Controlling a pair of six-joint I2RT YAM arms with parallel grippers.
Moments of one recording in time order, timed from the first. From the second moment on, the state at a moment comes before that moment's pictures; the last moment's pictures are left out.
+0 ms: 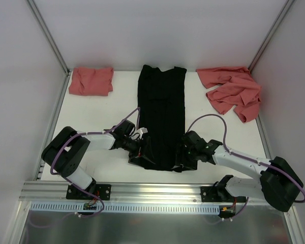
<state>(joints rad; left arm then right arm) -0.61 1.58 0.60 -0.10 0.85 -0.70 0.81 1.20 0.54 -0.49 -0.19 0.91</state>
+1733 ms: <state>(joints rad) -0.63 1.53 0.70 -0.40 0.70 -0.54 0.81 1.26 0.60 -0.56 -0.18 0.81</state>
